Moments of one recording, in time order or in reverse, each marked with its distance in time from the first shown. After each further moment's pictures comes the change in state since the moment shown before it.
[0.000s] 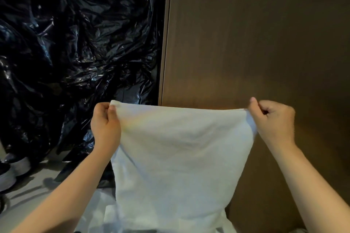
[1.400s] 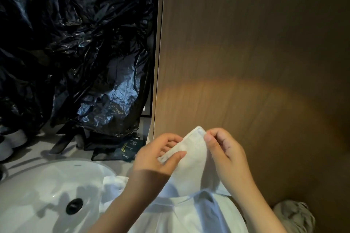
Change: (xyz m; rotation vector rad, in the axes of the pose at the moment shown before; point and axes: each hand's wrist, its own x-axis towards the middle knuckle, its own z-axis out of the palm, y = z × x) left_hand -0.162 0.036 0.003 -0.111 -0.635 -0.015; right_hand -0.137 -0.060 0.026 0.504 -0.482 0.374
